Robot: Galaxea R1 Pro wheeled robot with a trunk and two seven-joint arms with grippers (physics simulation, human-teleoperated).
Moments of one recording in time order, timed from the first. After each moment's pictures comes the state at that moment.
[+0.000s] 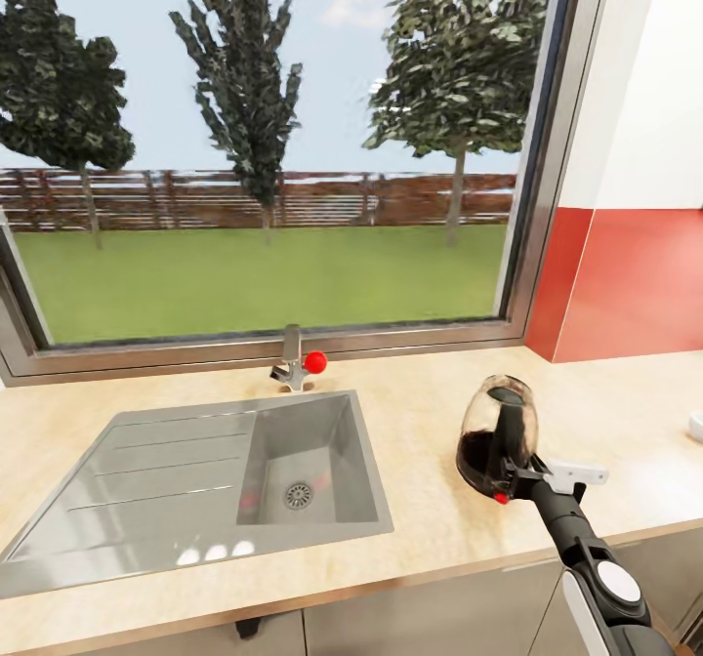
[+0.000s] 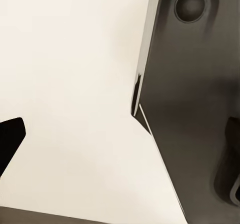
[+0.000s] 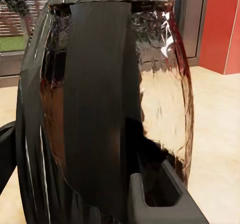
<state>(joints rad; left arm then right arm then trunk) 0.04 0.04 0.08 0.04 0.06 -0.09 0.13 -0.15 -0.10 -0.13 -1.41 -0.11 -0.01 0.03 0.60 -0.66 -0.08</state>
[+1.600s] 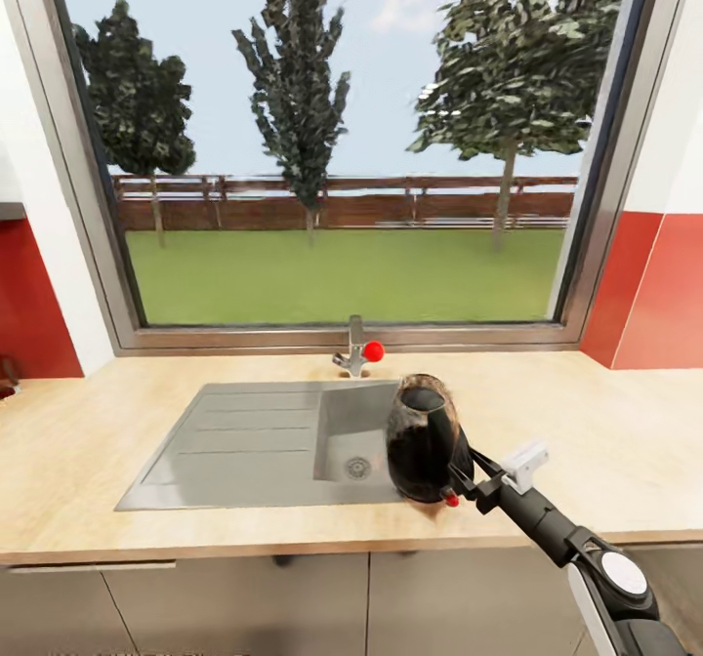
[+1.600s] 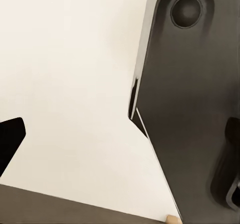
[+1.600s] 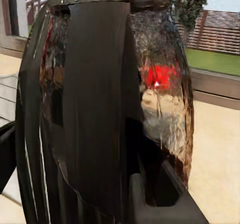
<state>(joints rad) 0.04 0.04 0.08 0.04 0.06 -0.09 0.13 -0.15 -0.11 -0.12 -1.49 -0.03 -0.01 0.62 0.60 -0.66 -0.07</state>
